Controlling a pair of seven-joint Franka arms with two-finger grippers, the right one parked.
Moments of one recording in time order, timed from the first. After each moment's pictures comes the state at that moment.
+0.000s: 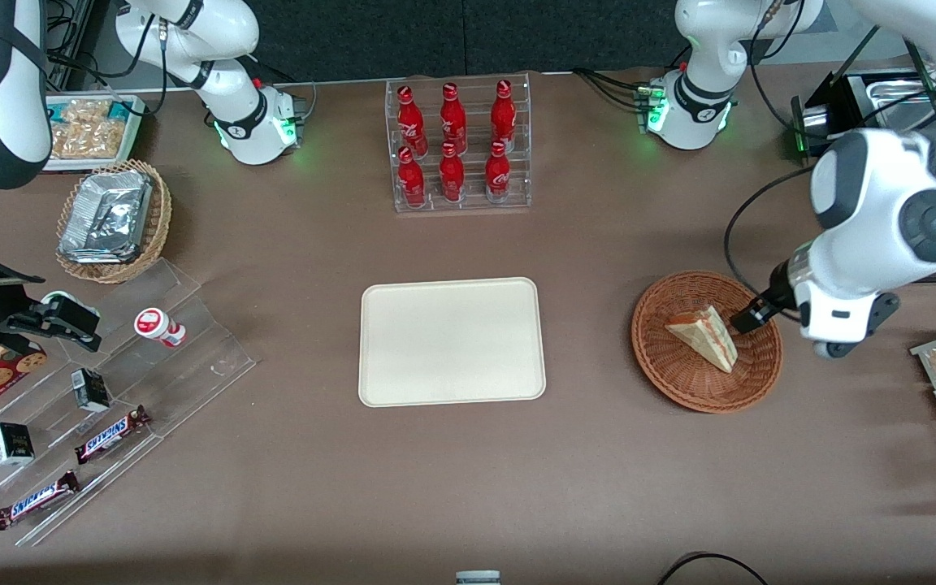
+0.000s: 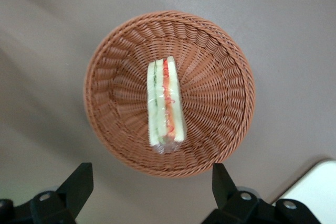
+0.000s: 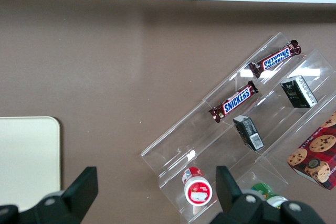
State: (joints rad) arm 0.00 0.20 -0.14 -1.85 0.01 1.91 -0.84
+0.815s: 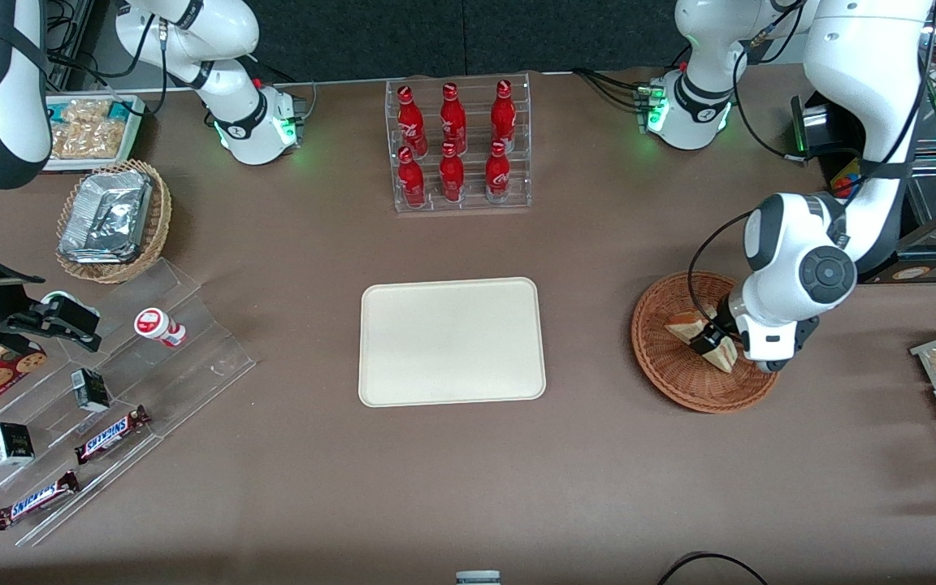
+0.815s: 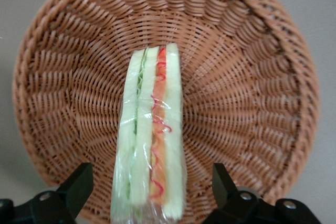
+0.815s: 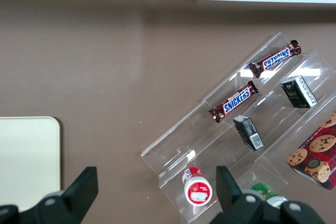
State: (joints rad) arm -0.01 0.31 -0.13 -2.12 0.01 2.32 -0.93
